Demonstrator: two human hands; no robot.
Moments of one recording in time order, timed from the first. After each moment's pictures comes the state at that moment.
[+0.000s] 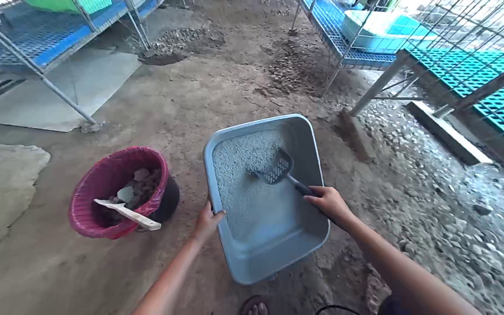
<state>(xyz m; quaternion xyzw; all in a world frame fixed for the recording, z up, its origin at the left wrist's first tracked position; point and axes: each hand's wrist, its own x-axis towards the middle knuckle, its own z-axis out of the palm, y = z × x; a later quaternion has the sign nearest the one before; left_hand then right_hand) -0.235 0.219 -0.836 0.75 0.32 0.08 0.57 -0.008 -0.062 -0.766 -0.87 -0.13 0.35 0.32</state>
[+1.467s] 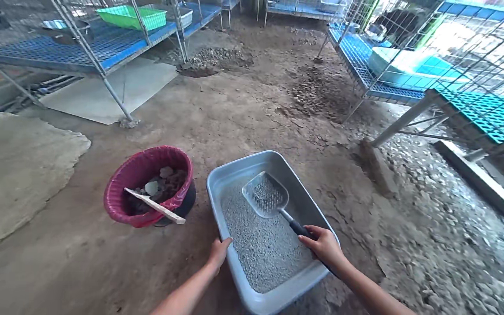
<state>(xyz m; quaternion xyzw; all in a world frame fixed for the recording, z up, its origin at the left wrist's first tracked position) -0.280 0.189 -0.923 0.54 0.54 0.00 0.64 -0.072 -0.041 -0.792 -0.84 -0.15 0.38 0.36</state>
